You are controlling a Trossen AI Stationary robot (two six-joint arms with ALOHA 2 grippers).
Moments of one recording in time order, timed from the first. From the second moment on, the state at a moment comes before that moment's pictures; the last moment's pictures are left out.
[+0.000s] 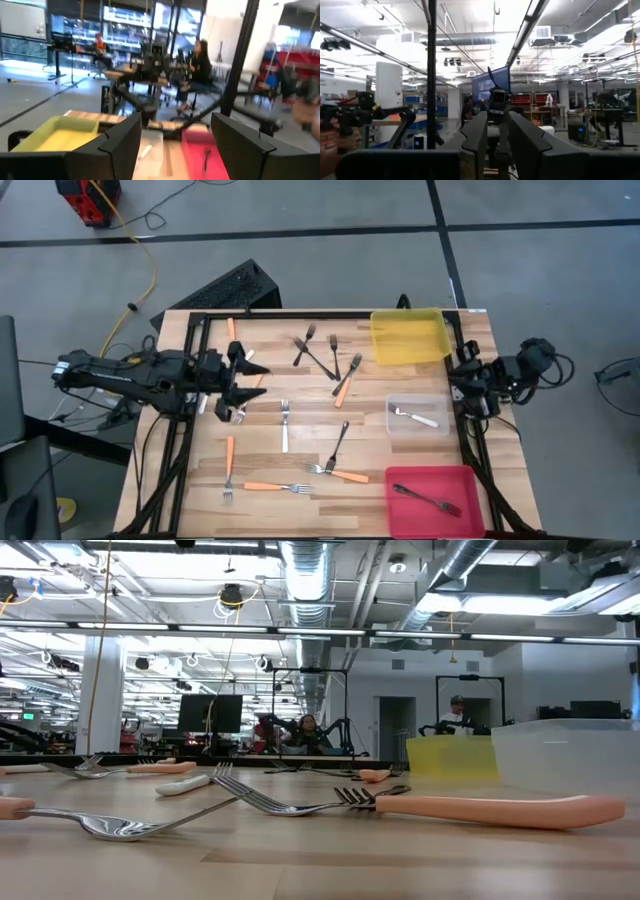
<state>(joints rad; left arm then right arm) -0.12 0.75 0.68 0.18 -0.10 -0.16 0.64 0.05 0.38 0.20 0.53 -0.24</state>
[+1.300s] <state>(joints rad) -0.12 0.63 0.51 0.19 -0.38 -0.13 0.60 0.02 0.38 -0.11 0.76 -0.12</state>
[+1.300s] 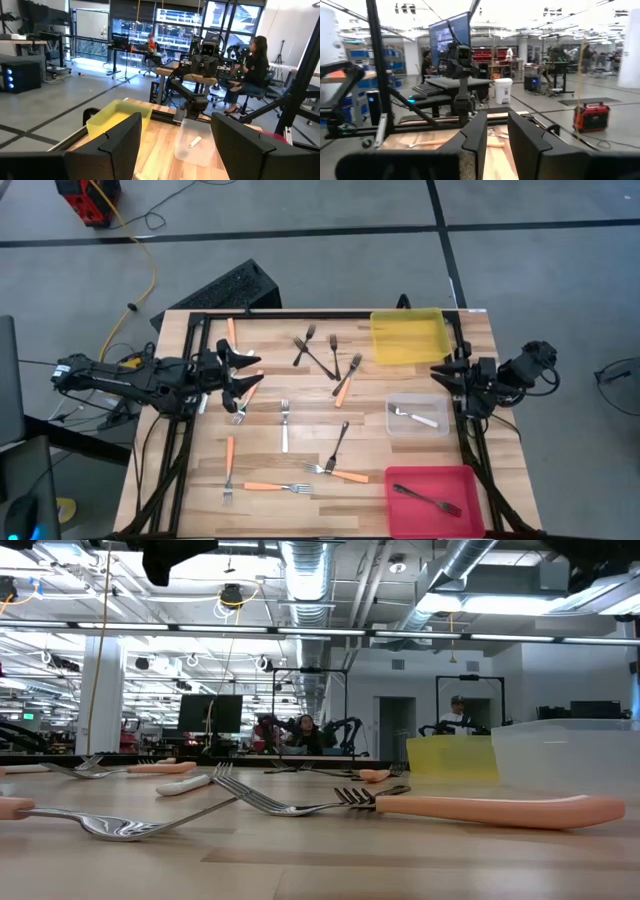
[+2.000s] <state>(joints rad) -0.05 0.63 0.51 0.17 -0.40 -0.21 0.60 0.02 0.38 -0.09 0.81 -0.13</state>
